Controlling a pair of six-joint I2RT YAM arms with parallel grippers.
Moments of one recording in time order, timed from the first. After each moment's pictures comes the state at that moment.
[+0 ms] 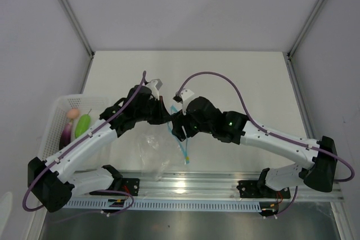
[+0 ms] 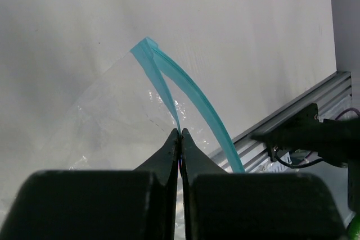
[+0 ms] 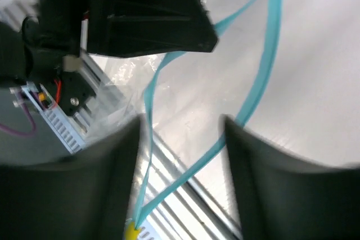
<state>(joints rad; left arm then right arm) -0.65 1.11 0.96 -0.54 0.15 -0.61 1.10 1.34 1.18 -0.45 0.05 0.35</state>
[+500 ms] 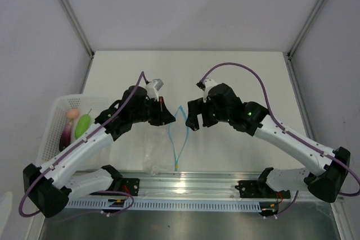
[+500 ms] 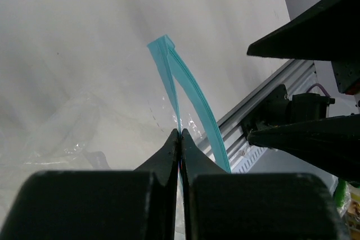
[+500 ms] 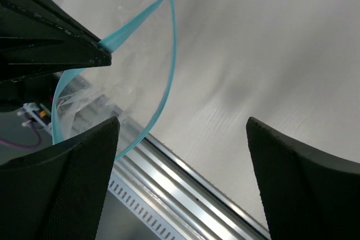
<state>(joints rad) -0.65 1.04 0.92 -0.46 0.29 -0.58 0.90 1.24 1.20 -0.64 0.02 0.42</state>
